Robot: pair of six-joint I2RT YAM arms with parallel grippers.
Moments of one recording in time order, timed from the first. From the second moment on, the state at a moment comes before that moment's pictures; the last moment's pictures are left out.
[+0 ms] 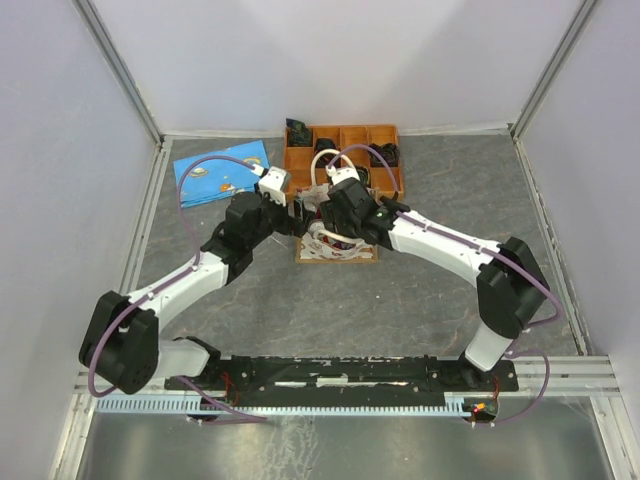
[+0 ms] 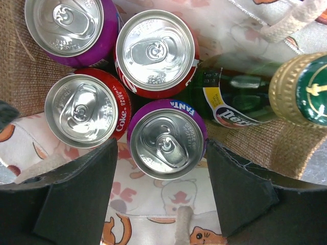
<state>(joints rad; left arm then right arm) -0.49 1.30 0.74 0.29 0.11 -0.13 0.79 1.69 1.30 -0.44 0.30 0.33</state>
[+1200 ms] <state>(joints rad) -0.49 1.20 0.67 0.31 0.03 -0.15 0.80 1.83 1.41 -0.54 0.36 0.34</state>
